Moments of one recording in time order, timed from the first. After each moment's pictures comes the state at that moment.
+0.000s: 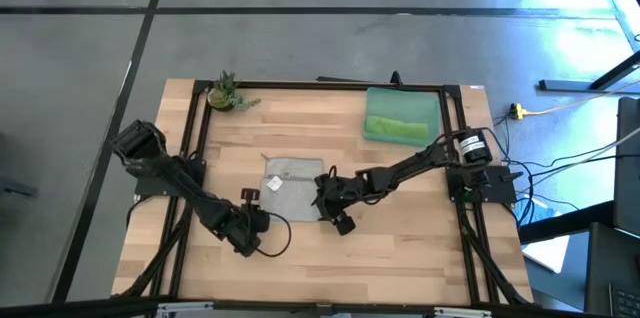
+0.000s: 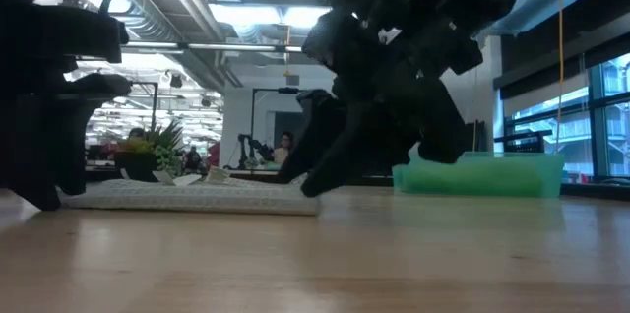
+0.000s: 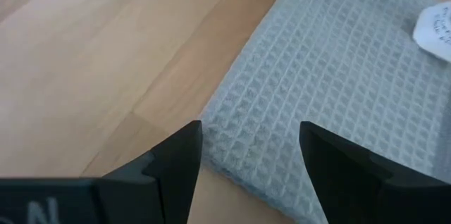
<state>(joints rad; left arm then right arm) -0.66 1.62 0.76 -0.51 -0.42 -0.55 0.18 1.99 1.07 0.17 -0.10 -0.35</state>
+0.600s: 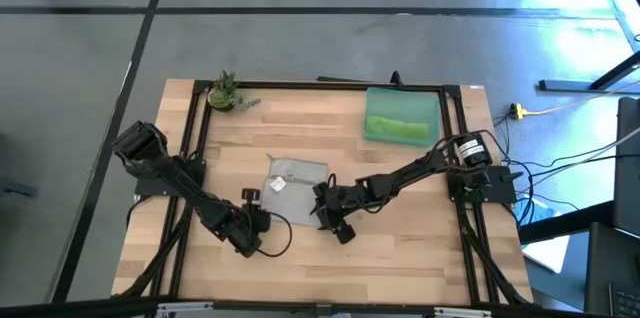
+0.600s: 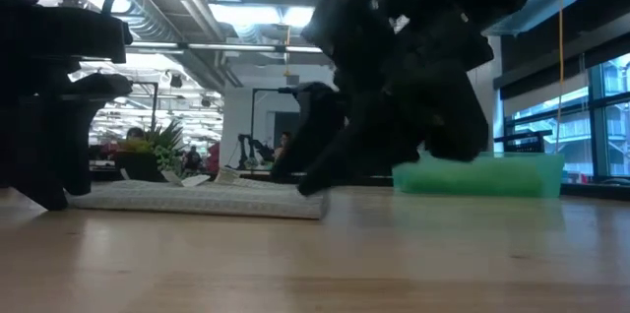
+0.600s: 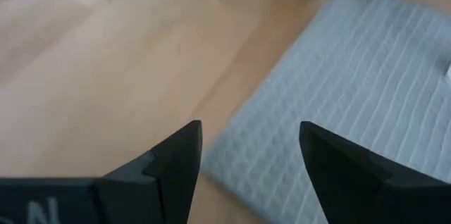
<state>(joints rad) -0.66 1.66 0.76 -0.50 -0.44 -0.57 0.23 2.01 1.07 0.21 -0.10 -0.32</state>
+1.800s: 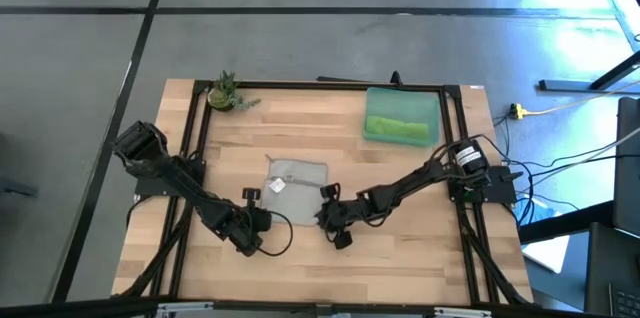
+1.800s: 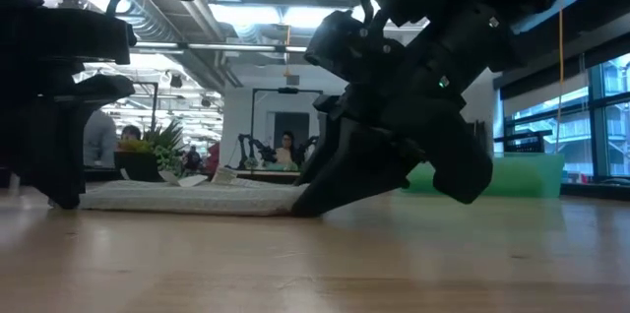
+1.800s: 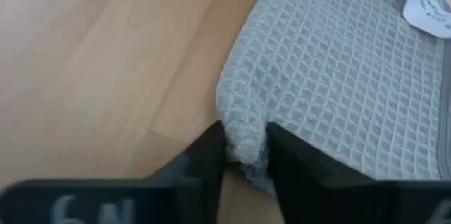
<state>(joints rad) -0.66 1.66 0.76 -0.51 -0.42 -0.57 0.31 2.07 1.07 0.18 0.19 -0.16</state>
